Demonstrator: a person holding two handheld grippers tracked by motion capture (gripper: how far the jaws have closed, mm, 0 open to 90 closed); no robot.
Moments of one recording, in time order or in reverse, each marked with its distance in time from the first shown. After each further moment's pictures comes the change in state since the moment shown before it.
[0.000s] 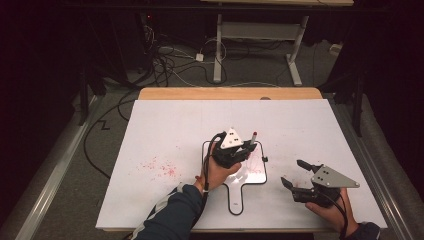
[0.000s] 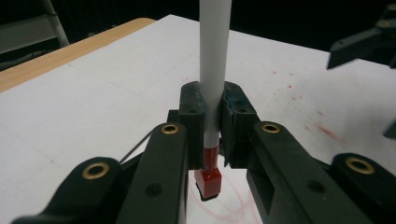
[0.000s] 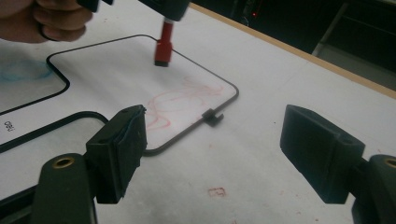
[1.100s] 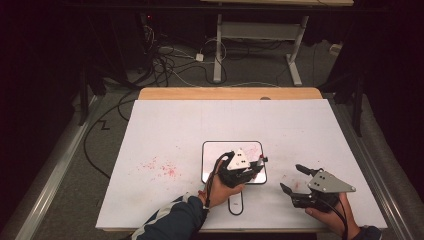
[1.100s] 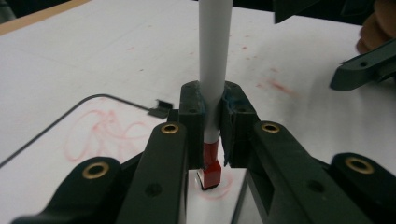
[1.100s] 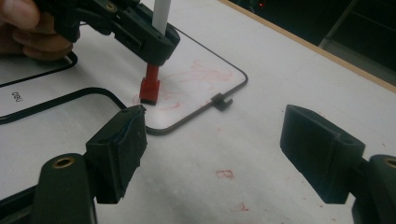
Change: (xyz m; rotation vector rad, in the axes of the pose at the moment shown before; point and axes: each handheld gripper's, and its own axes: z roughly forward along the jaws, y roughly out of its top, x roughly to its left) left arm -0.014 -0.046 -0.025 0.090 -0.072 0.027; right arm 0.009 -0.005 -0.003 0.052 0.010 -0.060
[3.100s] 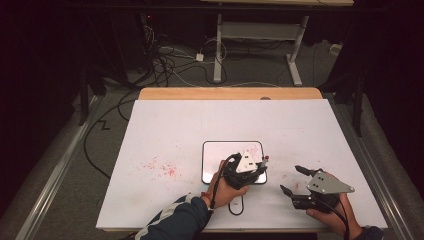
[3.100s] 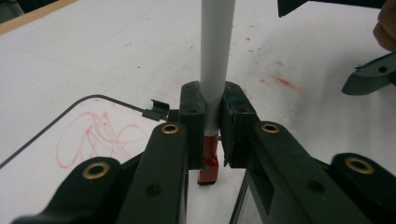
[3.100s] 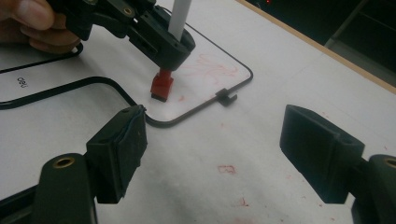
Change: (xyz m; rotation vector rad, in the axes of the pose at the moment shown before) left arm -0.014 -0.008 0.019 0.033 0.034 0.064; right arm 0.001 0.001 0.000 0.021 0.017 -0.037
